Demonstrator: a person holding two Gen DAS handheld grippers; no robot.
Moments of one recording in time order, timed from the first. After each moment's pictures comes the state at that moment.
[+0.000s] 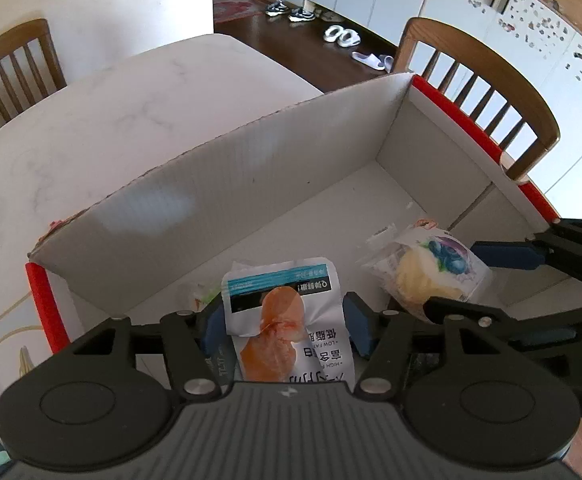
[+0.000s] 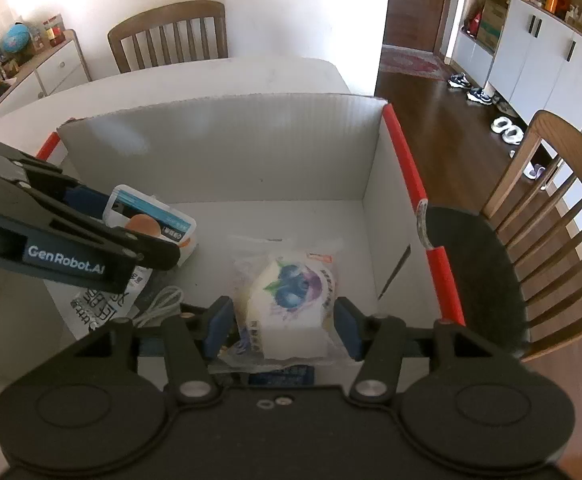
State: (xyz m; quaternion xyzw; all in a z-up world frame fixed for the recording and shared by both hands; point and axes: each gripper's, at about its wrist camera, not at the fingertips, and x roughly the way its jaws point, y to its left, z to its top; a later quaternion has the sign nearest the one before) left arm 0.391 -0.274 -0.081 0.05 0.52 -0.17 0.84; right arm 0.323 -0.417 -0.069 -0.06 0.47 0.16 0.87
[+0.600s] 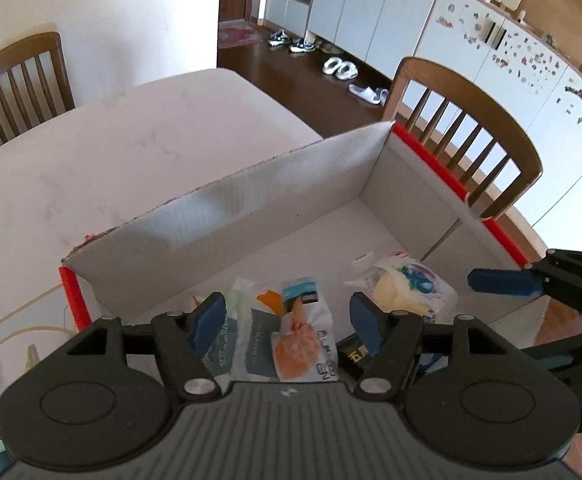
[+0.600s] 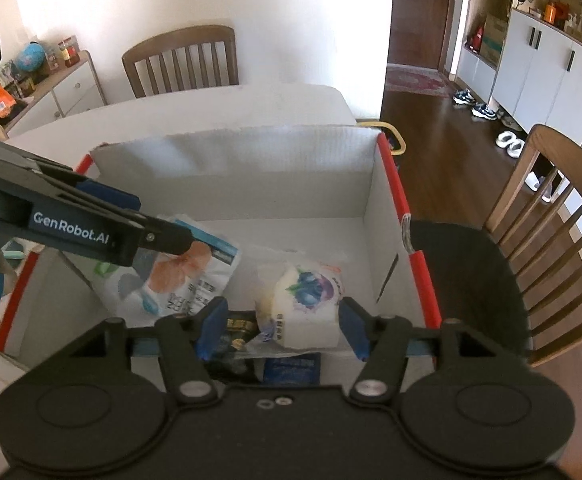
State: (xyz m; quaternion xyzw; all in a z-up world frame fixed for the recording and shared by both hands) left arm 0.374 -0.264 -0.050 0.01 0.48 -0.18 0.86; right arm 0.302 -0.428 -0.034 -0.05 0.44 0.18 0.88
